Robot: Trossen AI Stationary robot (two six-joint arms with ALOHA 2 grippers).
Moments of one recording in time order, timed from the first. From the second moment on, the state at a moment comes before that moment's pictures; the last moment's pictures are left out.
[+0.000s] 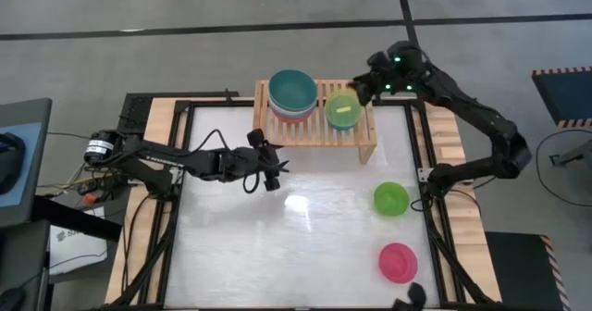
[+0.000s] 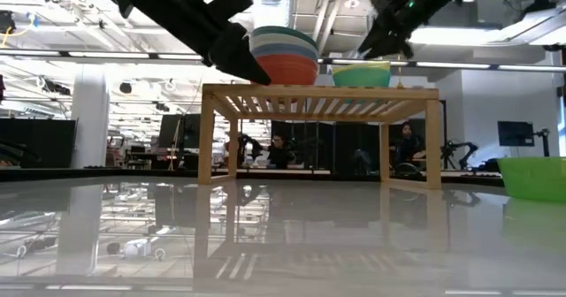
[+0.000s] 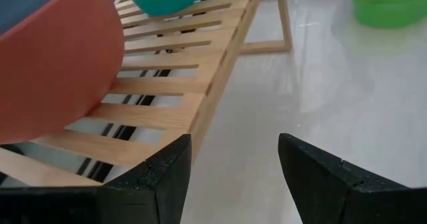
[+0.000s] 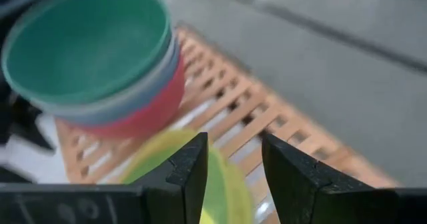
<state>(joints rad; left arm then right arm) 0.00 1.41 0.79 0.20 -0.51 0.17 -0.81 1.28 1.25 -0.50 -0.26 0.09</state>
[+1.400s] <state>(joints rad) -0.05 1.40 0.79 0.35 -0.45 0.16 -0.01 0.75 0.73 -0.83 -0.07 0.55</state>
